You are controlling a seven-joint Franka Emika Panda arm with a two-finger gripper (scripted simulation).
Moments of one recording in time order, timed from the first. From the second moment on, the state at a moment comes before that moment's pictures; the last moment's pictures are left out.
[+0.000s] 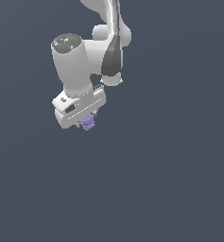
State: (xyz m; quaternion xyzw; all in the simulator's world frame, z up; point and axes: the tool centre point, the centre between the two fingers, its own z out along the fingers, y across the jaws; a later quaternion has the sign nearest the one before) arm -0.019 -0.104 0.212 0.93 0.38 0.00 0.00
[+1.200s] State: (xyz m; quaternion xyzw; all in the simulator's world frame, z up) arm -0.068 -0.216 0.401 0.93 0.38 0.00 0.00
